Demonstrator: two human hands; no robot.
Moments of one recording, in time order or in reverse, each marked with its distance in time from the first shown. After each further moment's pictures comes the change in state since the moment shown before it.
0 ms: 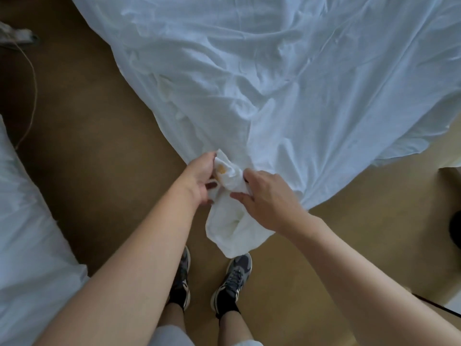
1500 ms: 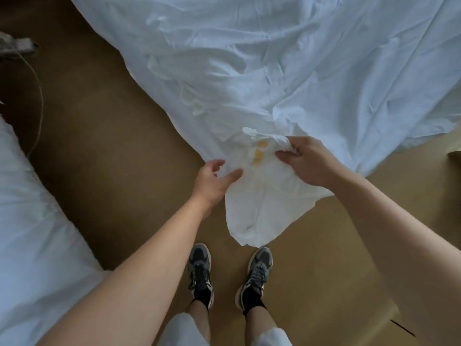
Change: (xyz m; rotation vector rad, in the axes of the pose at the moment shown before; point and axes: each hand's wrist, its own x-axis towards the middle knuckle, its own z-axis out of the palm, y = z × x) left_hand 0.016 -0.032 -0.084 0.427 0.094 0.523; right_hand 0.049 -0.004 -0.017 0.252 -0.005 0.332
